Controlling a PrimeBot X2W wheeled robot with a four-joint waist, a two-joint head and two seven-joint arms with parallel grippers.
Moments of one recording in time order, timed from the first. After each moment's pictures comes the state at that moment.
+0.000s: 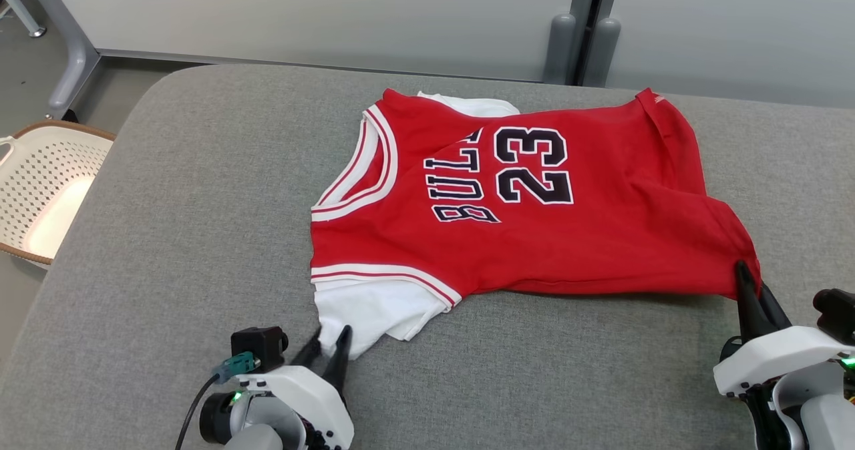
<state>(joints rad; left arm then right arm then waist) -0.35 0.05 -0.48 0.86 -0.64 -0.09 -0.20 -0.22 -0.19 0.01 0.47 0.39 0.13 -0.10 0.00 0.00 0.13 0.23</state>
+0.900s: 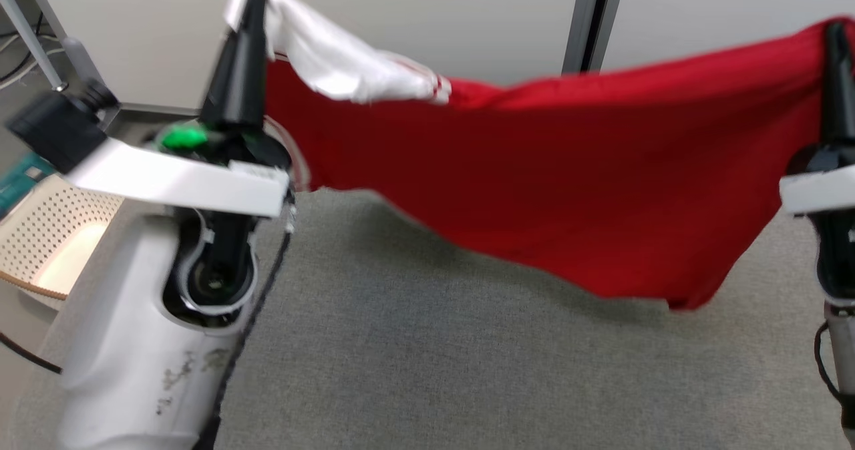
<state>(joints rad) -0.56 0.16 -0.32 0.06 -1.05 -0.08 -0.17 -0.50 -0.30 0.04 0.21 0.49 0.13 -0.09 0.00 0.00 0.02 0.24</state>
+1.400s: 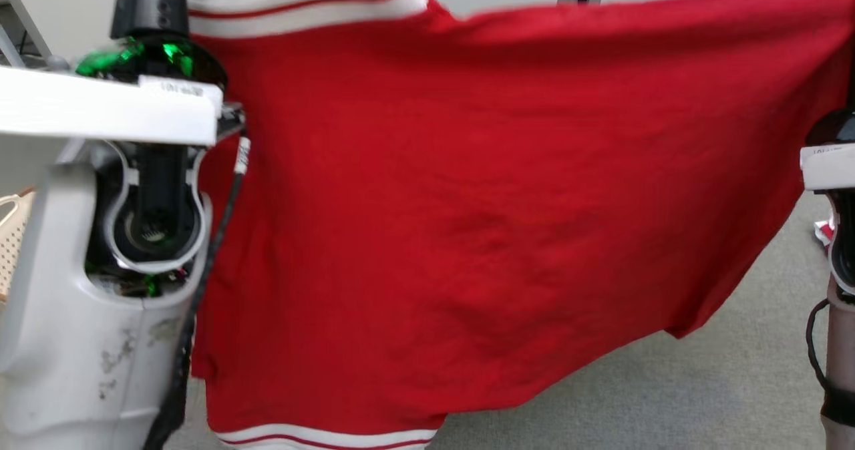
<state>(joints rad) -0.67 0.15 -0.22 -0.18 -1.11 0.14 -0.08 -0.53 -0.15 -0.08 -0.05 0.49 0.13 0.07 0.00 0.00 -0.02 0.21</state>
